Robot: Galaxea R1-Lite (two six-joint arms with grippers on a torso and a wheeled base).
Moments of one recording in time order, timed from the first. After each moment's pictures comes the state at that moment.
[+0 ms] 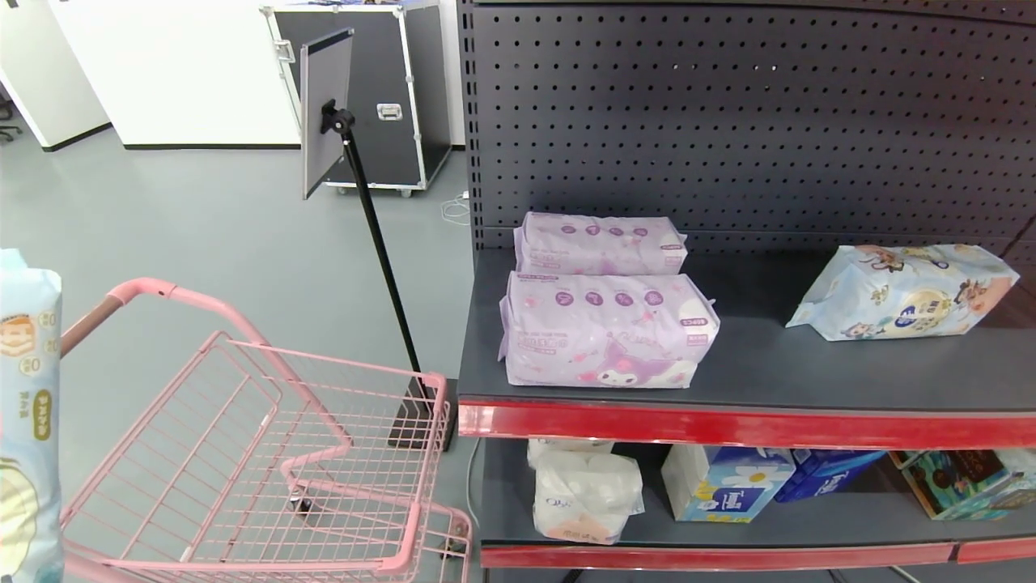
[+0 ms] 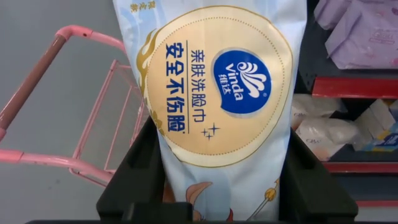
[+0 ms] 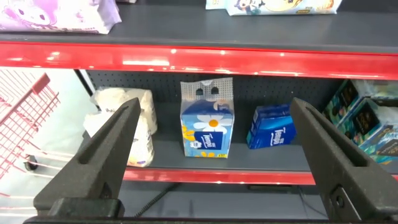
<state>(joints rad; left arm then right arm) 0.23 0.38 -0.63 0.39 -0.25 0.05 0.00 0.00 0.00 0.00 0.00 0.00</state>
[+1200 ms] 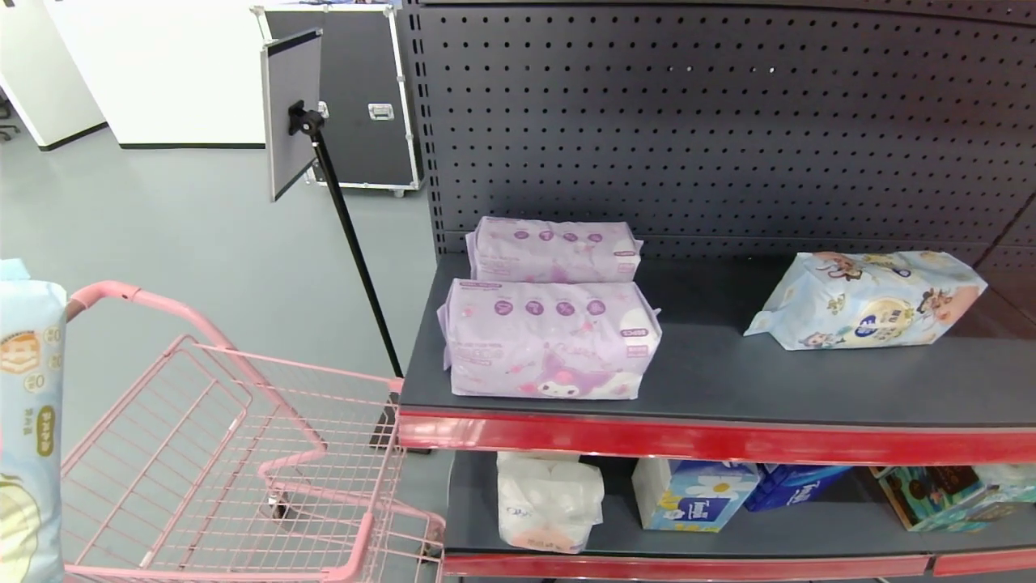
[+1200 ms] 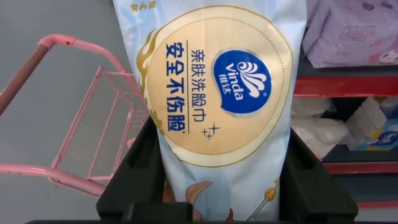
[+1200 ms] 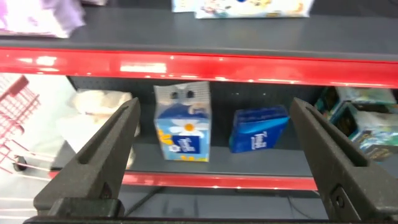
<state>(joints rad) 0.23 0.34 -0.61 0.39 -0.25 0.09 0.00 0.00 0.00 0.00 0.00 0.00</state>
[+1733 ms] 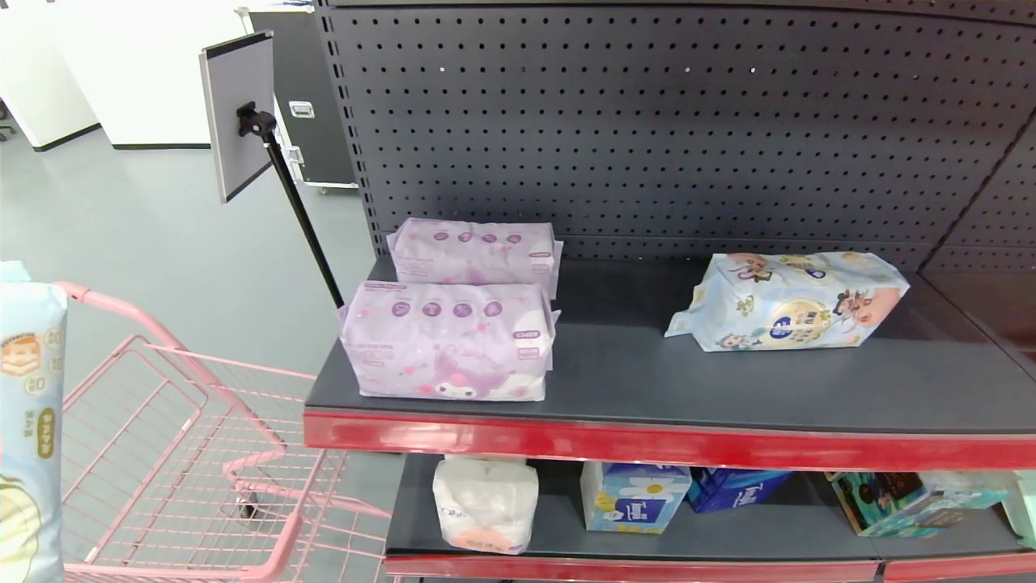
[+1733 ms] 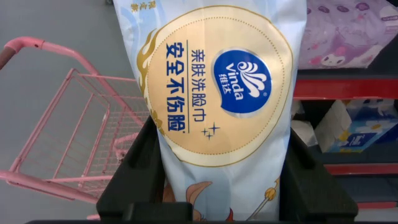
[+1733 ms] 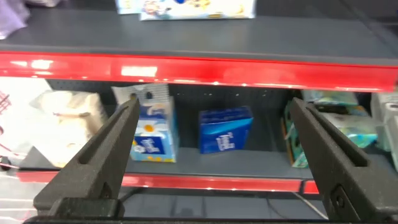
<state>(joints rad) 0.23 0.34 -0.60 0.39 -0.25 0.09 0.00 0.00 0.00 0.00 0.00 0.00</state>
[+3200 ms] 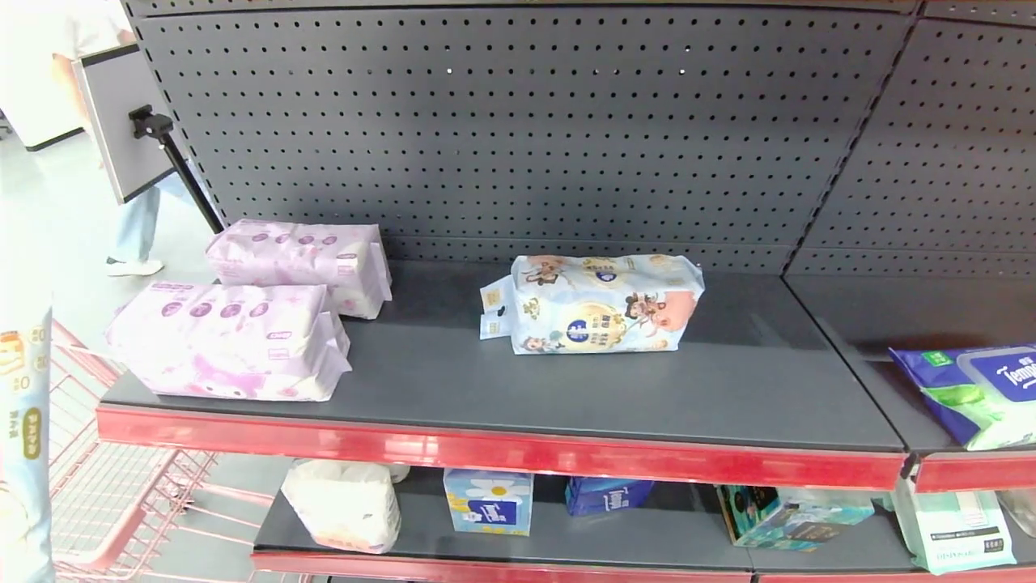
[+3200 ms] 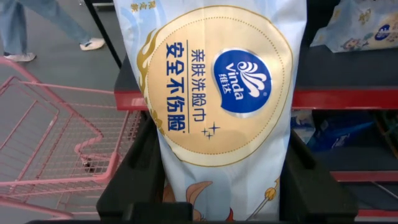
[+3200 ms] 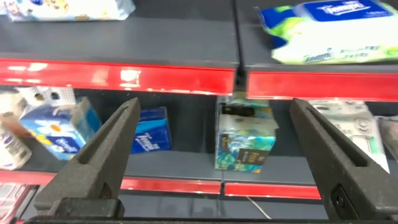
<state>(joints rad) 0.23 0.32 -0.61 0.39 -0.25 0.09 0.00 0.00 0.00 0.00 0.00 0.00</state>
